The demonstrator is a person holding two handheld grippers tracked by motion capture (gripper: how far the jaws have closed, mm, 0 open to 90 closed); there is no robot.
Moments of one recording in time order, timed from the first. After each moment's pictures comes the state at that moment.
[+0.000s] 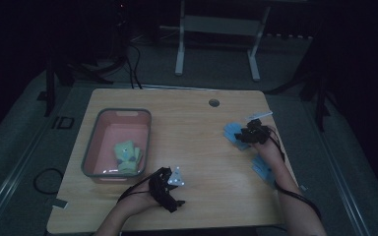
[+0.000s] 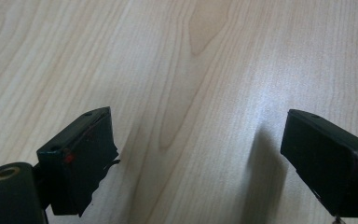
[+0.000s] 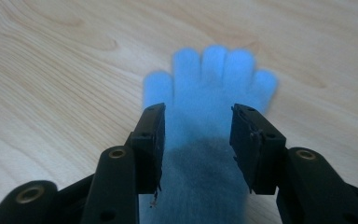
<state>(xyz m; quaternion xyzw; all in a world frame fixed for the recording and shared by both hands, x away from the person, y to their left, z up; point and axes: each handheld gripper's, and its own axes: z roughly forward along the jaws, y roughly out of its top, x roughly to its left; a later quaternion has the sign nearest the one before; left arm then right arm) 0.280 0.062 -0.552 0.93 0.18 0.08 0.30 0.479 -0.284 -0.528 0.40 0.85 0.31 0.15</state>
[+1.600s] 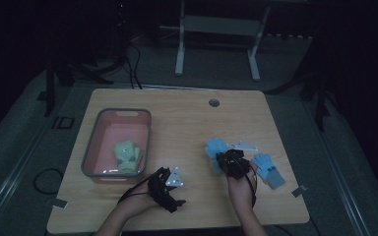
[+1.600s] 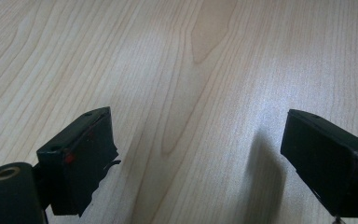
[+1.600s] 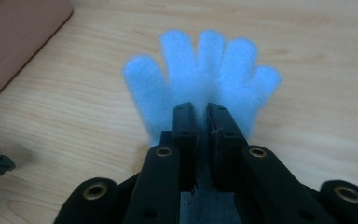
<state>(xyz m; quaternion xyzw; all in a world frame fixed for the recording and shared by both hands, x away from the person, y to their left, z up) 0.277 0.063 -0.553 0.93 0.18 0.09 0.32 0.323 -0.181 -0.501 0.52 0.75 0.36 0.20</state>
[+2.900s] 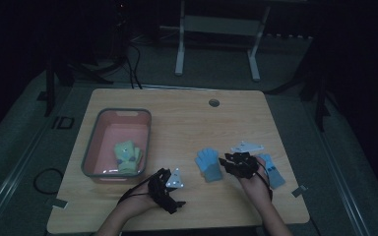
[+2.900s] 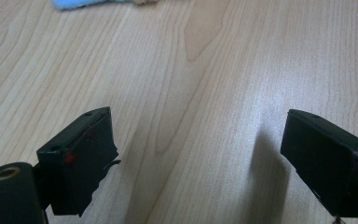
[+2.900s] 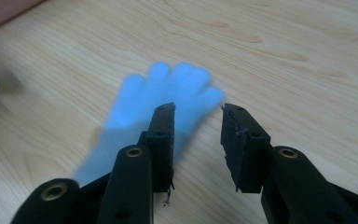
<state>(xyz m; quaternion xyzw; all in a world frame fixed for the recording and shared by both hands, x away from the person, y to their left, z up) 0.276 0.063 -0.555 0.93 0.17 0.09 0.32 0.337 -0.224 -0.510 0.38 0.83 0.36 0.18</state>
